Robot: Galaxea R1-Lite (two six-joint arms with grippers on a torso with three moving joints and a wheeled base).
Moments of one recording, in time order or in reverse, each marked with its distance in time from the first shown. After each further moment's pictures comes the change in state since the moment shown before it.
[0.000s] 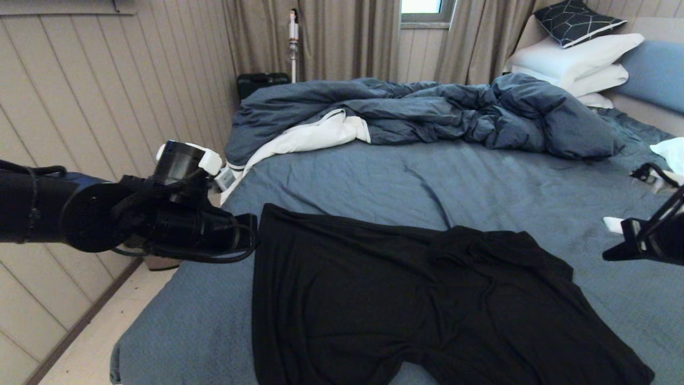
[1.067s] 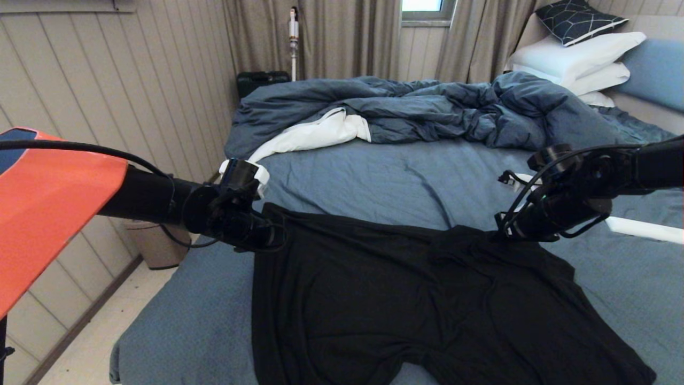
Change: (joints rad) left arm 0.000 0.320 -0.265 0.017 0.008 0.000; right arm 0.334 0.378 -0.256 -0.123 -0.118 0.110
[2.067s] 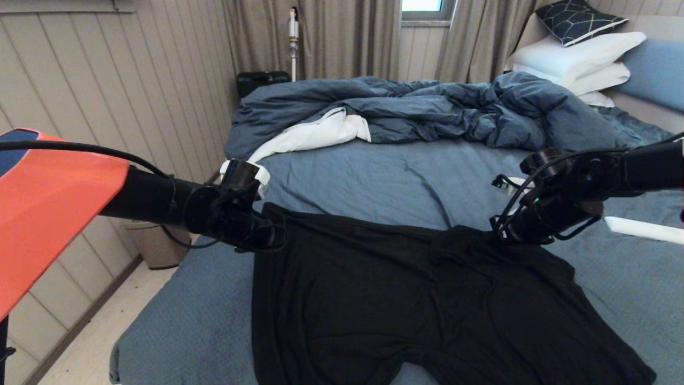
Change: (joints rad) left arm 0.000 0.003 -0.001 0.000 0.000 -0.005; right arm 0.016 0.023 -0.005 0.000 -0.016 0.002
